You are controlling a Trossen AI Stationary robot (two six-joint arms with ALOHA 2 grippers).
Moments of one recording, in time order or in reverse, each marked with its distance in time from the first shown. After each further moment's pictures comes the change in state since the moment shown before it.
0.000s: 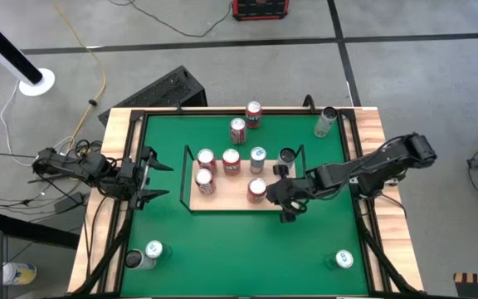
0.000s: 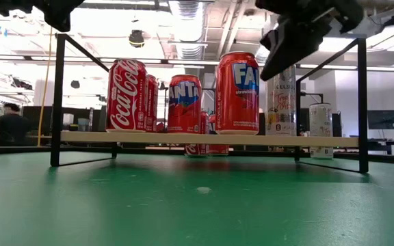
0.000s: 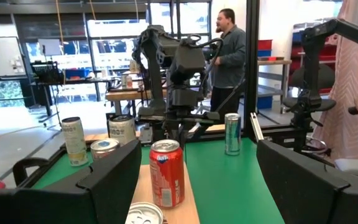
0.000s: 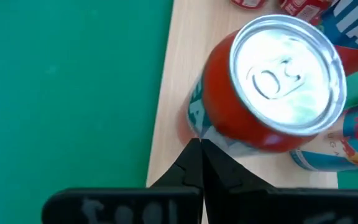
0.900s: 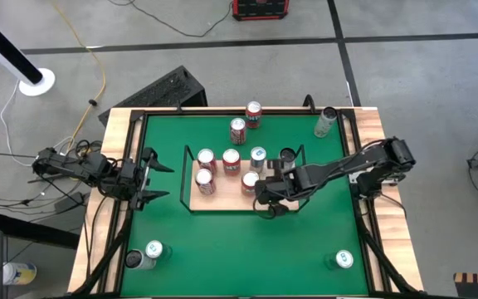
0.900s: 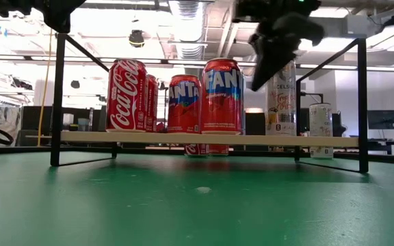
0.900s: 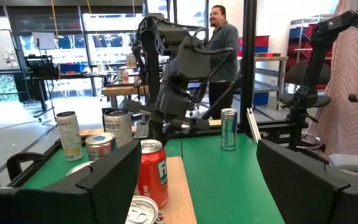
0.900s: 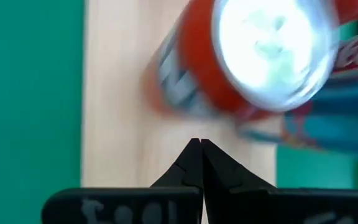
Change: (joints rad) left arm 0.000 0.000 0.000 -0.022 0.013 -0.015; right arm -0.023 0.223 0.286 -0.341 0.197 0.054
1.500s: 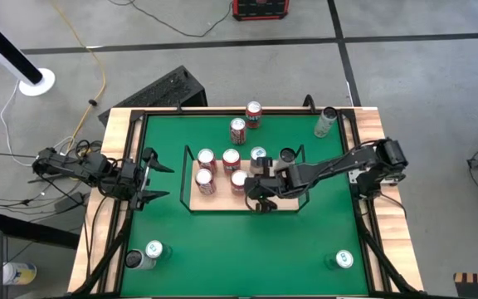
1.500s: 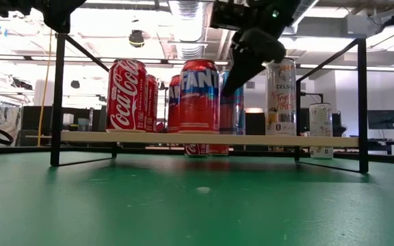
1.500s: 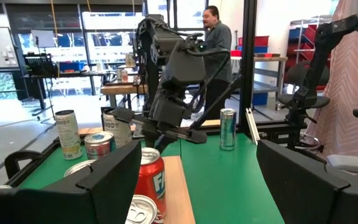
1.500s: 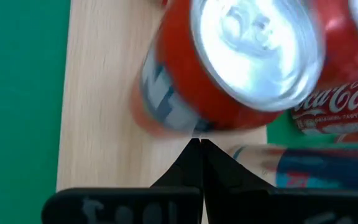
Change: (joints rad) left arm 0.000 0.000 0.000 -0.003 0.002 -0.011; right arm -0.041 0.065 -0.004 0.222 0.011 -0.076
